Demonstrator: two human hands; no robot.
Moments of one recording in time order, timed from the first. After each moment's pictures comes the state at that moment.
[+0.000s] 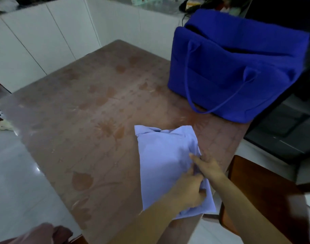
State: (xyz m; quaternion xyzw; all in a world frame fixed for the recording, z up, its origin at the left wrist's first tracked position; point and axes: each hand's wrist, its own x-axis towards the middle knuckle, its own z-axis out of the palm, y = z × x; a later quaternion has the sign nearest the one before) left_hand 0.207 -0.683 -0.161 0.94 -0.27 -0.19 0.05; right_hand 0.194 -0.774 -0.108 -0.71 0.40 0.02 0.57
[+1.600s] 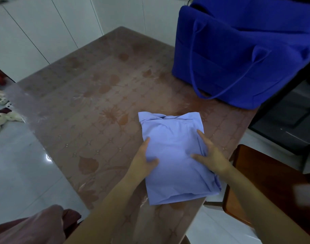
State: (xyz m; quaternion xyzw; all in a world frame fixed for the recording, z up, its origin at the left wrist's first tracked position) left_hand 0.276 -0.541 -0.140 0.82 -0.21 -0.22 0.49; right_hand 0.172 -0.786 -0.128 -0.85 0.21 0.05 0.49
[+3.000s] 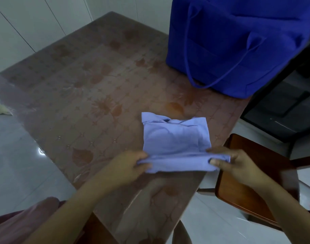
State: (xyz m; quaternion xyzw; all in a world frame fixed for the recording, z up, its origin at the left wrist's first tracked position) left_hand 0.258 -0.505 -0.062 0.84 -0.40 -0.23 0.28; right_hand 0.094 -0.792 -0.074 -0.82 0.13 0.04 0.56
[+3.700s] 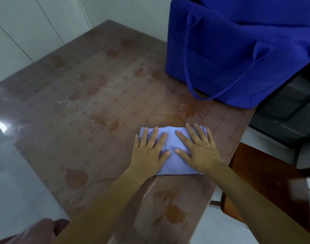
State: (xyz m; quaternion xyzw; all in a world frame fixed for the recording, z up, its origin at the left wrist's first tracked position) left_hand 0.309 -0.593 -0.157 0.91 -0.42 -0.03 0.04; right_hand 0.211 -0.780 -0.145 -0.99 0.11 0.00 0.08
